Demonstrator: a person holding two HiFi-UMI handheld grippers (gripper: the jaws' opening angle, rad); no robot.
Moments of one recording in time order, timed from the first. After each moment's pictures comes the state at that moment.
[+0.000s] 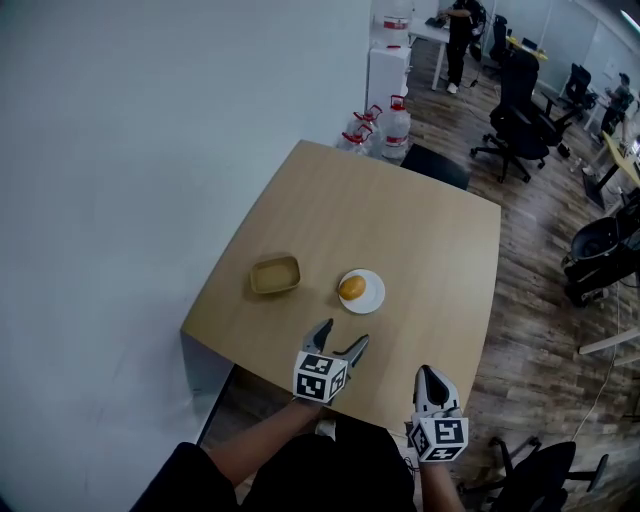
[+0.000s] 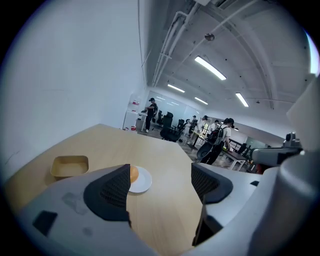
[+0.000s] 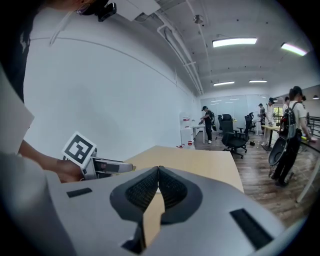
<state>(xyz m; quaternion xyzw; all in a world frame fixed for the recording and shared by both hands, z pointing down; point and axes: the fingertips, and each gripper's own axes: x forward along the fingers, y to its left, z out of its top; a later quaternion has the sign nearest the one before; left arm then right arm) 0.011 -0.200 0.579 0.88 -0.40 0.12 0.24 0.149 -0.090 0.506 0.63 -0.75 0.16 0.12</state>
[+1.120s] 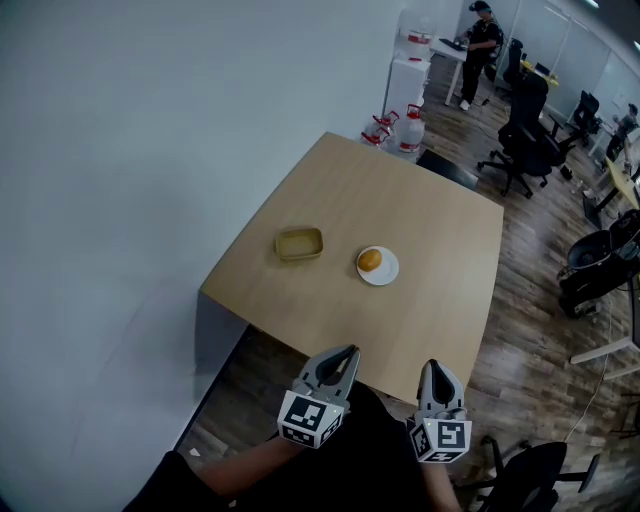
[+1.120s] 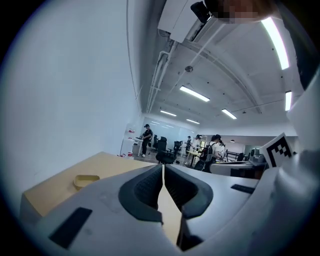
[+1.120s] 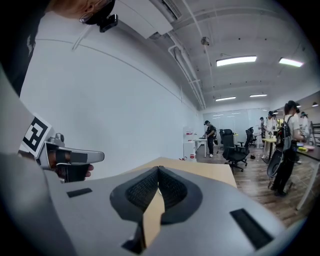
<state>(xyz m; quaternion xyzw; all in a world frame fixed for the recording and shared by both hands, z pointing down) -0.054 -0.022 0.451 0.90 -0.42 0.01 0.13 0.098 0.009 0.451 0.63 -0.76 0.09 0.08</state>
